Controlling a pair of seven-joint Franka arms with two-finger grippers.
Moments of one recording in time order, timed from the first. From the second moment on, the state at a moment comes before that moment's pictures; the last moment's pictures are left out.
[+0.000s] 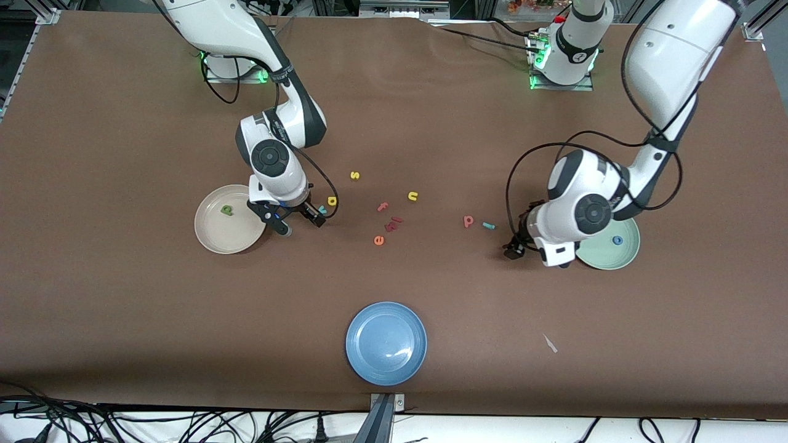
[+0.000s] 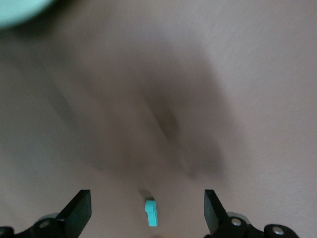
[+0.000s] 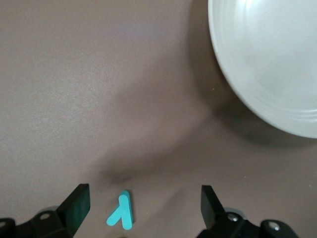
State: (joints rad) left arm 0.08 0.63 -0.44 -1.83 0.08 2.26 -1.49; right arm 0.70 0.52 -0.19 -2.00 0.10 2.46 1.14
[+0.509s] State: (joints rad) left arm 0.03 0.67 -0.44 -1.85 0.08 2.33 -1.60; right arm 0.72 0.57 -0.17 -2.00 0.10 2.53 1.24
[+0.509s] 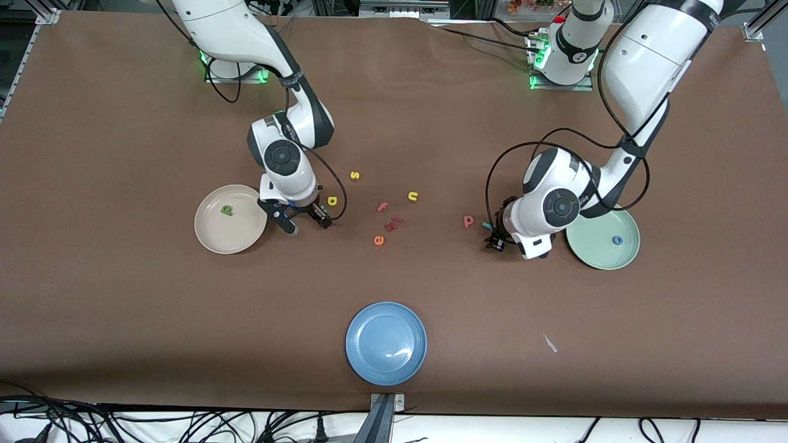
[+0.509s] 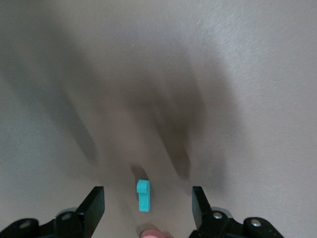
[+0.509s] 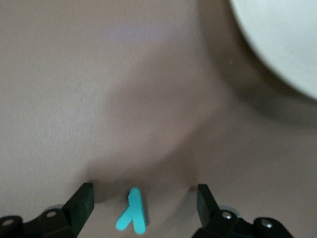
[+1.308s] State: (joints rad) left arm 0.02 0.68 -0.44 -1.84 0.15 2.31 -1.61; right arm 0.73 0.56 -0.16 -1.99 0.10 2.54 1.24
